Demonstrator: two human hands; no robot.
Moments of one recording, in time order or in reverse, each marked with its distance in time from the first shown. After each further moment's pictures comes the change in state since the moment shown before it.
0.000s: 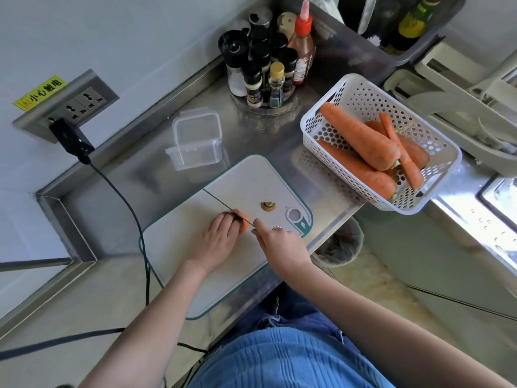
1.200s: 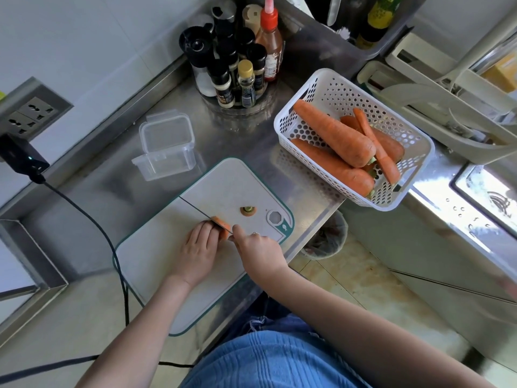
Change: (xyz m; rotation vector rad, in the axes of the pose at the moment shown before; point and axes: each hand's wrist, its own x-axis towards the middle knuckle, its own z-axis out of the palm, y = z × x) left_hand -0.007 0.001 0.007 -0.133 -0.114 -0.071; right_hand 0.007 -0.007 0.008 0.035 -0.004 0.038
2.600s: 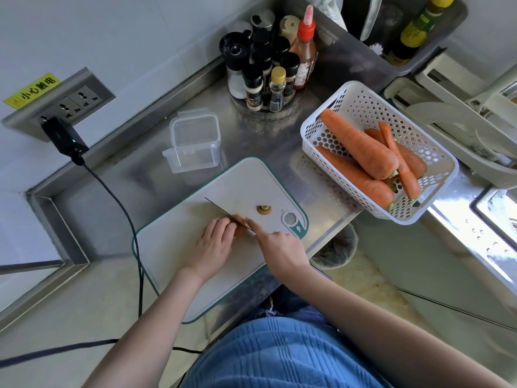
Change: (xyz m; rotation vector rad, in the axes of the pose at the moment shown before) left_hand -0.002 0.000 -0.010 -0.026 -0.055 -0.058; right_hand -0.001 0.010 -0.019 -0.064 -0.124 0.006
